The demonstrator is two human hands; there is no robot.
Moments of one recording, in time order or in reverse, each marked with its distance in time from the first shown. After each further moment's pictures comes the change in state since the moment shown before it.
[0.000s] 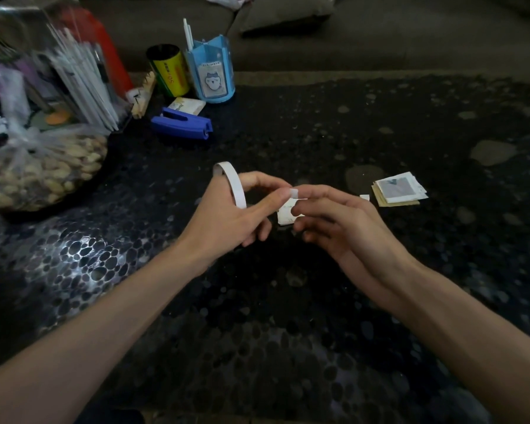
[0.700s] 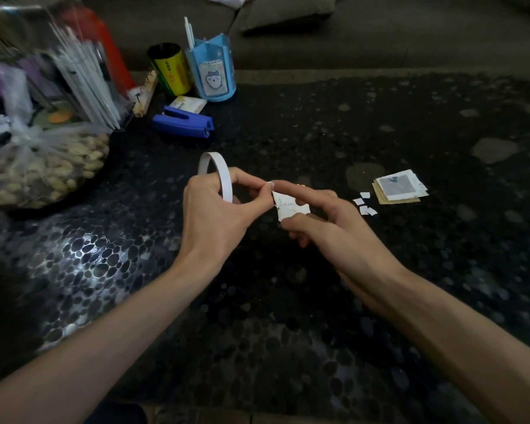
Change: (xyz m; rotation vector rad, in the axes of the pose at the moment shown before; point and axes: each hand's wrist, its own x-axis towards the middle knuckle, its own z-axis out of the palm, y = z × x) left_hand -0.010 -0.006 0.005 0.211 0.384 0.090; right_hand -0.008 0.002 0.017 -0.354 0.021 -0.110
